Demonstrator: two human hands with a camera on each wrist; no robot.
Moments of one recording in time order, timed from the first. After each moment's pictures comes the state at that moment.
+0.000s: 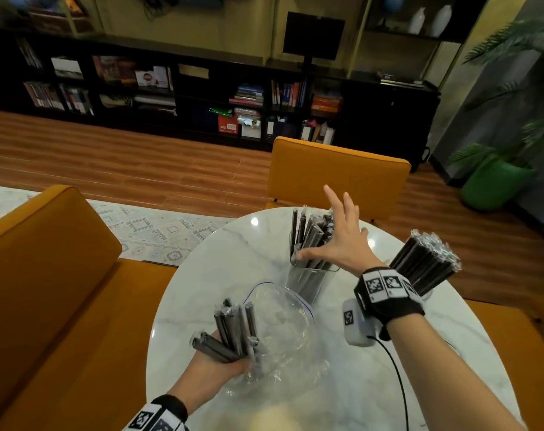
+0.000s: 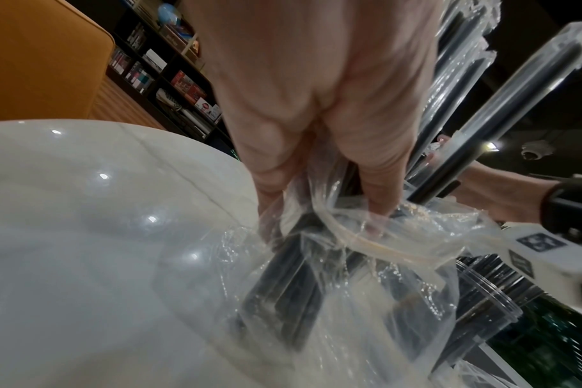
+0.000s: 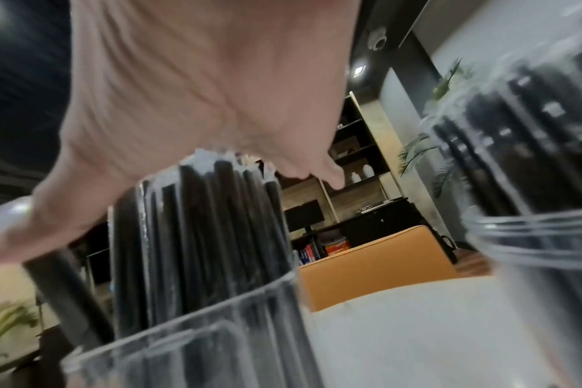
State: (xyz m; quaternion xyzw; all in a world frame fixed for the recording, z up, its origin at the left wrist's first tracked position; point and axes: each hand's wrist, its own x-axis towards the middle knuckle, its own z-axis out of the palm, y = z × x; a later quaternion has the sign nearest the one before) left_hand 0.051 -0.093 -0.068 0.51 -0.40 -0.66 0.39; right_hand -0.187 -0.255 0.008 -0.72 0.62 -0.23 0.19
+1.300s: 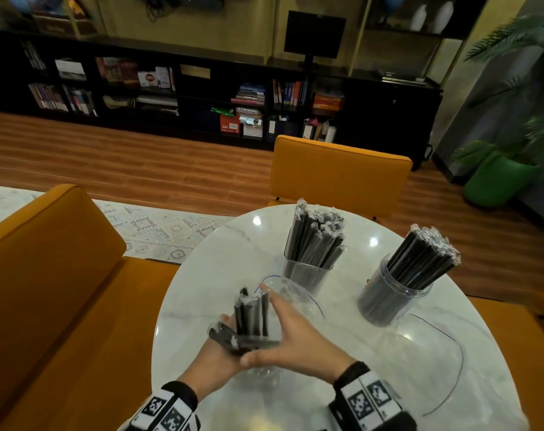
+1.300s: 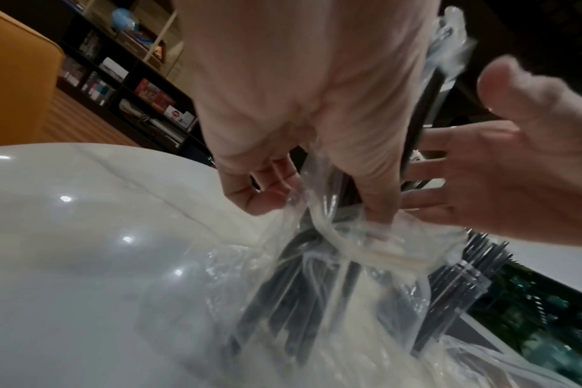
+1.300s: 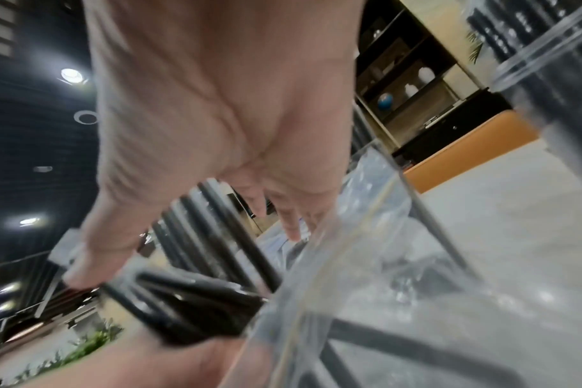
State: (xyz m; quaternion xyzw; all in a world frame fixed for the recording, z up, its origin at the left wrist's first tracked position) left_hand 0.056 -0.102 -0.084 0.54 -0.56 -0.53 0.33; right_hand -0.113 -0.114 -0.024 -0.74 0.48 -0.17 0.44
